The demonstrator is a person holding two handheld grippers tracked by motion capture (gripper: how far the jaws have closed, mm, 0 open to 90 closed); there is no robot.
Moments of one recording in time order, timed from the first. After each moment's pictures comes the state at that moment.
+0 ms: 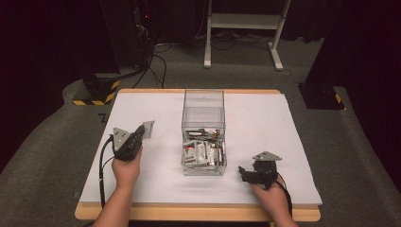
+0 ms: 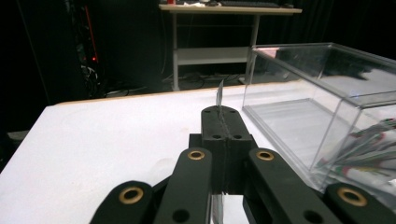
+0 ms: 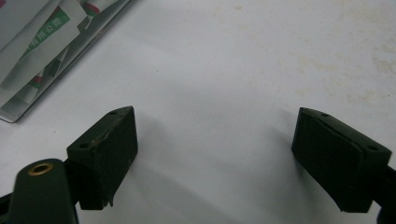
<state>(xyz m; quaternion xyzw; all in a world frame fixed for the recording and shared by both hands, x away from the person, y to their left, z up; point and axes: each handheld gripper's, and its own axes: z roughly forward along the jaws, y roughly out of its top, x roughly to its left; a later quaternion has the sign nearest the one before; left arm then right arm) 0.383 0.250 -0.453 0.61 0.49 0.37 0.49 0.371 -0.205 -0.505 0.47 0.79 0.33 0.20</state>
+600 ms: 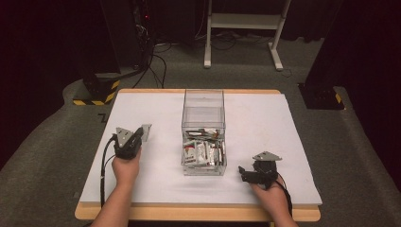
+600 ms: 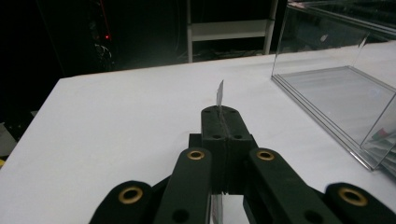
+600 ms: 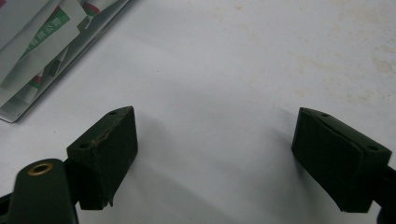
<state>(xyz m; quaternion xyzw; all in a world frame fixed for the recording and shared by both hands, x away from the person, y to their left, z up) 0.399 0.256 -0.478 0.63 0.51 0.37 0.45 0.371 -0.205 -0.505 0.47 0.79 0.33 0.20</state>
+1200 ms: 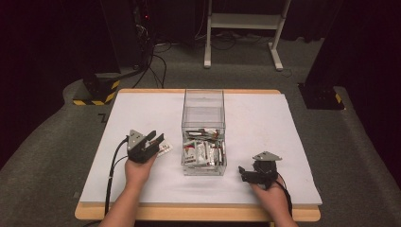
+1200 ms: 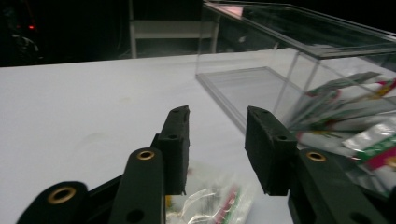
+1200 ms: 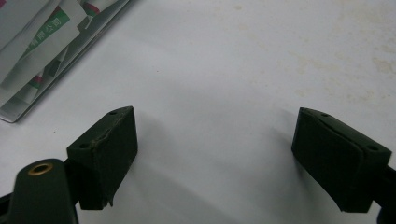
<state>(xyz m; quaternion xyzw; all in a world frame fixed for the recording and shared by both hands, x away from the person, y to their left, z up) 0.392 0.221 -0.478 0.66 0.46 0.28 0.52 0.371 -0.205 -0.505 0.47 0.79 0.33 0.20</state>
